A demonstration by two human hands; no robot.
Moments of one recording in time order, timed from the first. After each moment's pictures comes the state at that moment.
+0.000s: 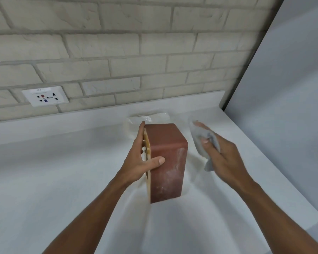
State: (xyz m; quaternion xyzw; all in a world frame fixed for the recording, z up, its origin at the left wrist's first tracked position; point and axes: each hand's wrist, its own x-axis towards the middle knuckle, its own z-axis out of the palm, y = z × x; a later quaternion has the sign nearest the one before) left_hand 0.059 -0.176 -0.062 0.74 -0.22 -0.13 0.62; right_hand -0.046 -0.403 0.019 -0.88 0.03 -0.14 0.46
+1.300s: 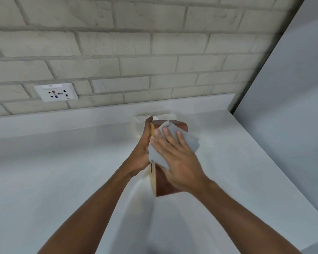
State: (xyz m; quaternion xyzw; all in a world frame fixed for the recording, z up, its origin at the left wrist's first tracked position) left_hand 0.080 -0.181 -0.051 0.74 -0.24 -0.17 0.60; right_hand 0.015 -0.337 -0.044 -0.93 -0.25 -0.25 0.08
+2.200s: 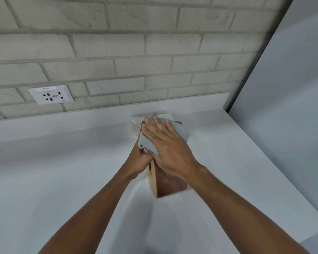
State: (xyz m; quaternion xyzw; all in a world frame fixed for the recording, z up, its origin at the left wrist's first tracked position) left_hand 0.066 -0.183 -0.061 0.77 -0.19 -0.17 0.59; right_hand 0.044 -0.325 -0.026 -0.94 -0.23 -0.22 0.09
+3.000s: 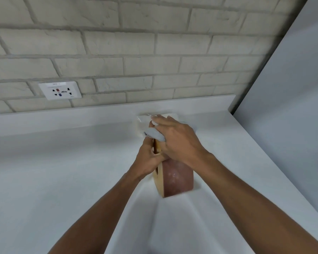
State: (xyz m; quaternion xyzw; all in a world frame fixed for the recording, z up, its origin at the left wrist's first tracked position) left_hand 0.066 -0.189 -0.067 0.72 -0.16 -0.13 0.66; right_hand 0.045 -0.310 0.024 -0.95 -0.20 -0.20 0.10
